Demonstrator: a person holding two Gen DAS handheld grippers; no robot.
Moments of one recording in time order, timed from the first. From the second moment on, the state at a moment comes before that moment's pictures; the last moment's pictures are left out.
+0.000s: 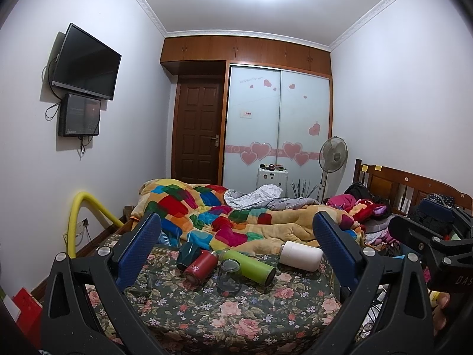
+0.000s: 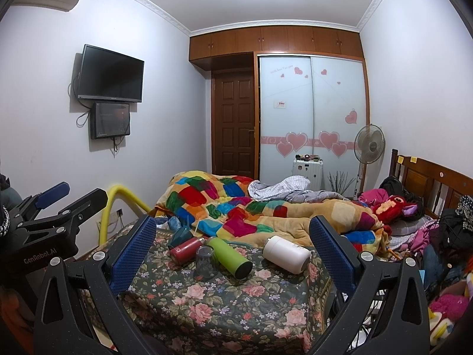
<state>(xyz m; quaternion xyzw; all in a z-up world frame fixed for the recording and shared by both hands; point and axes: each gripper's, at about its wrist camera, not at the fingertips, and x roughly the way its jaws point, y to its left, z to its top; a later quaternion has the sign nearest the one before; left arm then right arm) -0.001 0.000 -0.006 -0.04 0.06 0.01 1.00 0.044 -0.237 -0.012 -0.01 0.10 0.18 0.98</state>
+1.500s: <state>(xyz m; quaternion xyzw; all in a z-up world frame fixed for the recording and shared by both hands) 0.166 0.050 -0.118 -0.09 0.25 0.05 0.96 0.232 -0.192 -0.128 -0.09 0.33 0.18 0.92</state>
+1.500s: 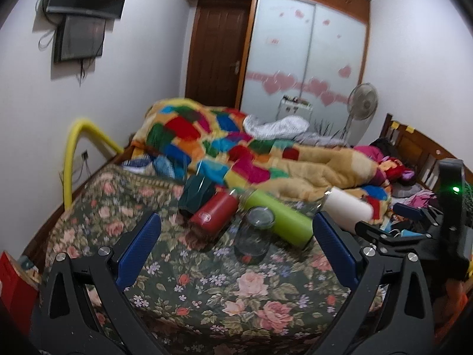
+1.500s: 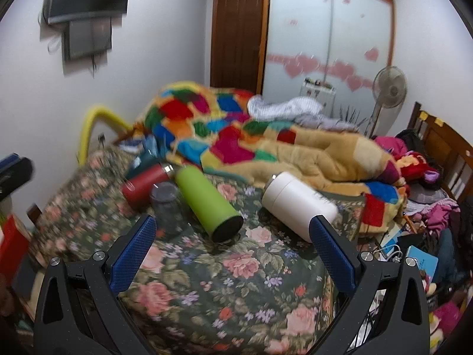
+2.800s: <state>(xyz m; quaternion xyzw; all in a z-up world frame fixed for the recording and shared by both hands) 0.241 0.057 -0.202 -0.09 0.35 0.06 0.93 0.381 -0.103 -0.246 -0.18 0.51 0.32 0.78</state>
